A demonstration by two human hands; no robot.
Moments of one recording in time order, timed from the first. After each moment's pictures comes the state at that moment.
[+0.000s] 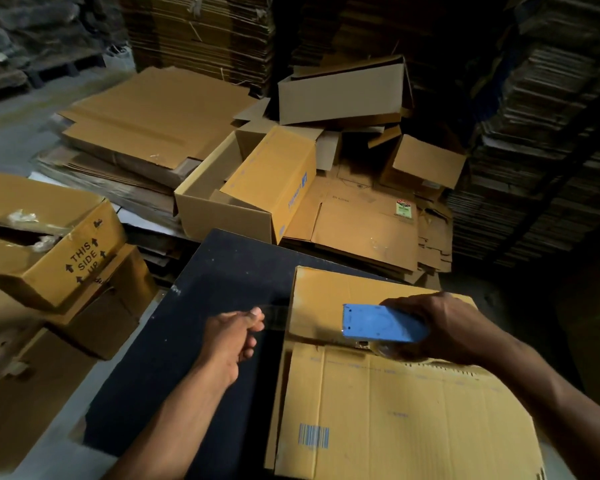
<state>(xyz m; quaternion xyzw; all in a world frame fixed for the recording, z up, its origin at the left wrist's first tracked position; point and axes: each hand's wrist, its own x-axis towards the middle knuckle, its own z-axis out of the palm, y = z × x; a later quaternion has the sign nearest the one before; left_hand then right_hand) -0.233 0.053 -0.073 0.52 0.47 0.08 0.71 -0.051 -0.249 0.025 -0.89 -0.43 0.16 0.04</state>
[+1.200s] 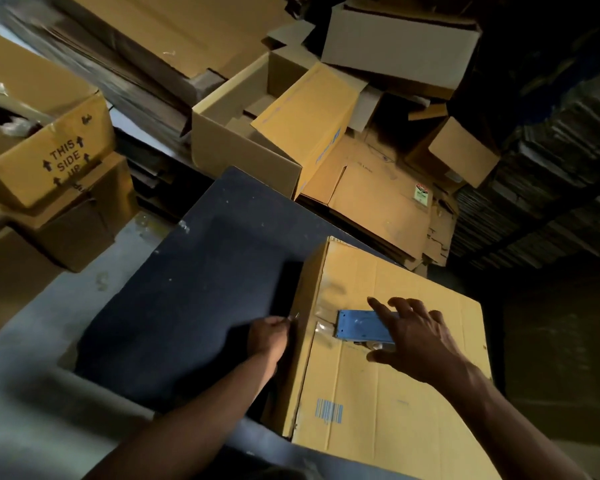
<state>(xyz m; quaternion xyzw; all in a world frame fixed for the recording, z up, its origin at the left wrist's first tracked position) -0.220 0.017 -0.228 0.47 0.53 -0.01 0.71 -0.105 -0.160 -0.036 -0.89 -0.37 0.17 -0.23</state>
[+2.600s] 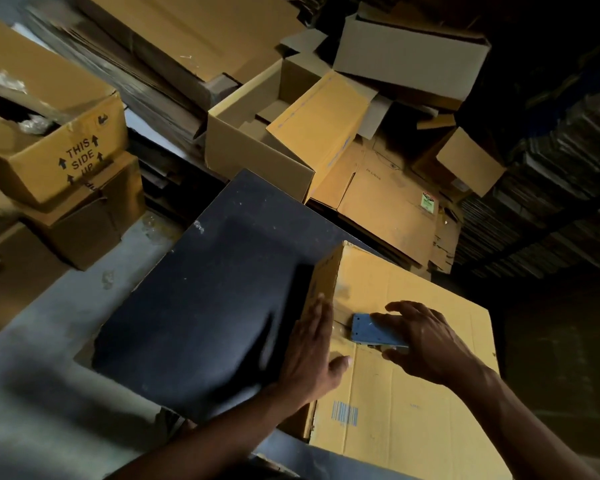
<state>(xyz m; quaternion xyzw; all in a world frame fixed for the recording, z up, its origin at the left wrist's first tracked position) -0.251 -0.015 -0.190 0.89 0.13 0.02 0.44 -0.102 -0.159 -0.037 -0.86 -0.43 0.19 -0.19</state>
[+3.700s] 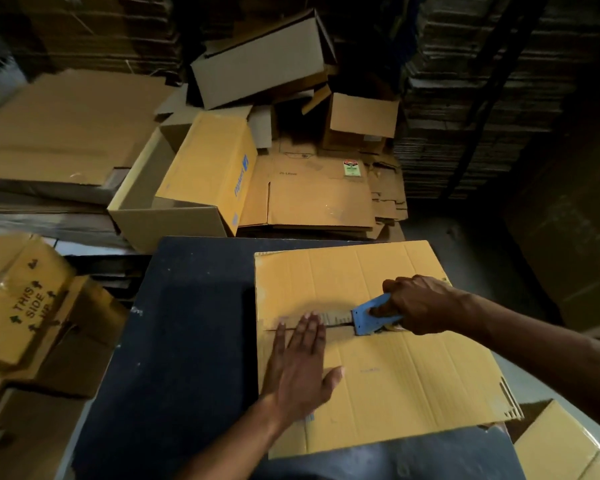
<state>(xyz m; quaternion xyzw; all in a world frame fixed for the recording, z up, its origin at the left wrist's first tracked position) -0.217 -0.075 -0.164 0.99 -0.07 -0.04 0.07 -0.051 -0.298 -0.028 -0.84 -0.48 0.18 -0.19</state>
